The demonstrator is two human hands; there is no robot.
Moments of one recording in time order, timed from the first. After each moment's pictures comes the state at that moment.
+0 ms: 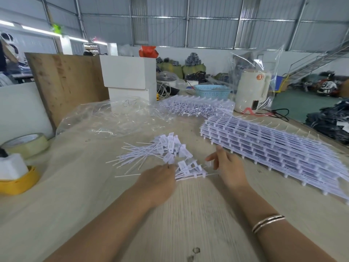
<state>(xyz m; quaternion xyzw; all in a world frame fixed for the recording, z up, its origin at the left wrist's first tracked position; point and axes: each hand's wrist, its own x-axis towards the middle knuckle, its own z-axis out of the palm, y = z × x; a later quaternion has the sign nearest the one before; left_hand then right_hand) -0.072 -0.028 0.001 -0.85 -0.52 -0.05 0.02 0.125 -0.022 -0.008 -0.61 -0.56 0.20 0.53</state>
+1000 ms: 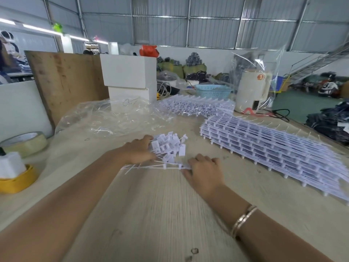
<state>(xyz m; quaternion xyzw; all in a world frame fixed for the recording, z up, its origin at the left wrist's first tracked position) -0.126 0.067 0.023 -0.78 -0.61 -0.08 -0.16 0.084 -0.009 -0.020 -0.66 -0.73 -0.12 0.13</state>
